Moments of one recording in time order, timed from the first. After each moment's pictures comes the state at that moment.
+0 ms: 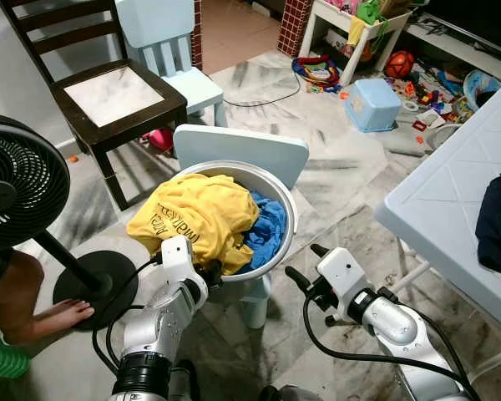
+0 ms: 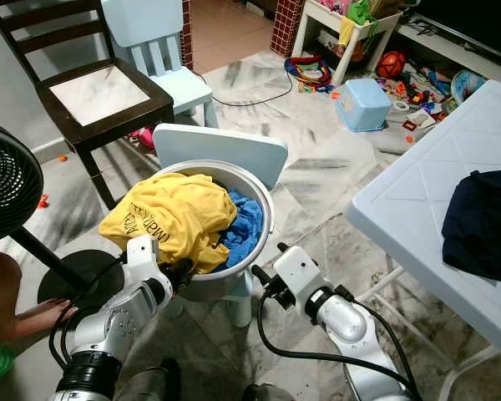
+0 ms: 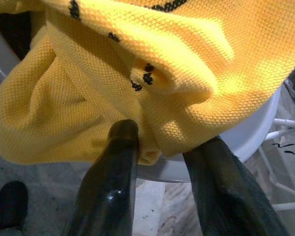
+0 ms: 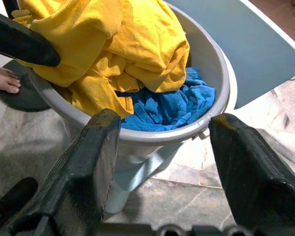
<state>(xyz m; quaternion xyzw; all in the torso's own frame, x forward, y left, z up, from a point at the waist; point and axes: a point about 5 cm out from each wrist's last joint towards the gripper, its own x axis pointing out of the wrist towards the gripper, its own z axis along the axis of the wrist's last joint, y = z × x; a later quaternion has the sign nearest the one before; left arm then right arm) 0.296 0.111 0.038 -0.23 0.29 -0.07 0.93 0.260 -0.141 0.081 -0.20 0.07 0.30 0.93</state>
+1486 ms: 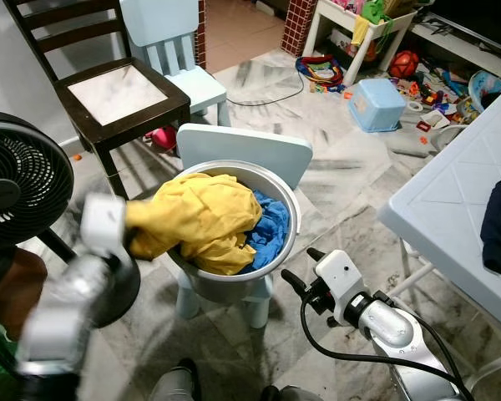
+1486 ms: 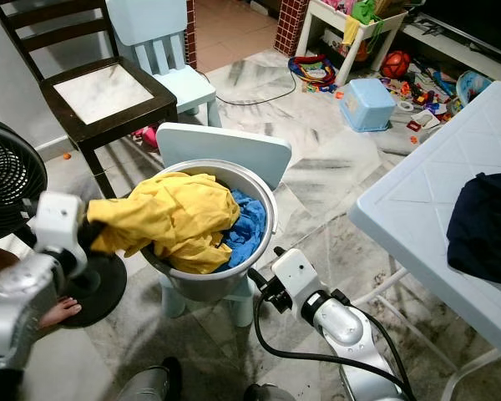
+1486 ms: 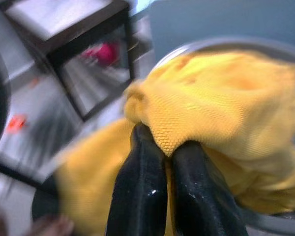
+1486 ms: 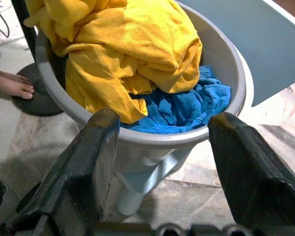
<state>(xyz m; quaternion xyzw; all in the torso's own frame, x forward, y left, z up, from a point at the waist) 0.286 0.211 0.147 0.08 0.13 -0.10 0.98 0.258 -0.136 0.075 -0.17 0.08 0.31 0.93</state>
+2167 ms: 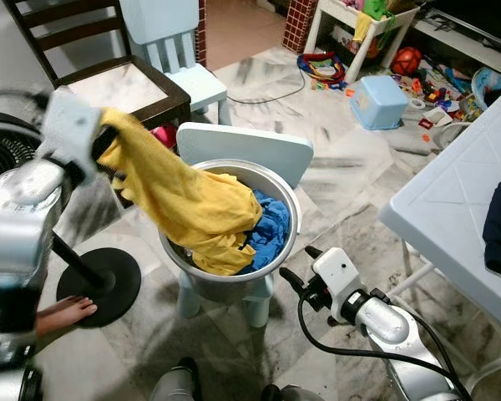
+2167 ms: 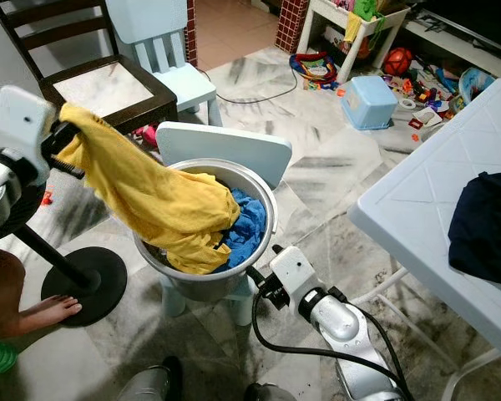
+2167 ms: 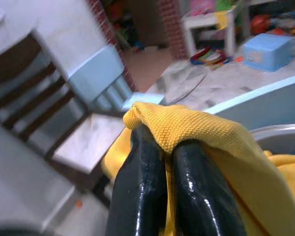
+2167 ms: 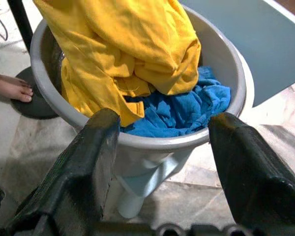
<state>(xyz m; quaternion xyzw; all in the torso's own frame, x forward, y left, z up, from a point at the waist) 0.339 0.227 0.254 0.24 -0.05 -0.12 0.96 0.263 -0.133 0.075 -0.16 0.08 0.30 0.94</state>
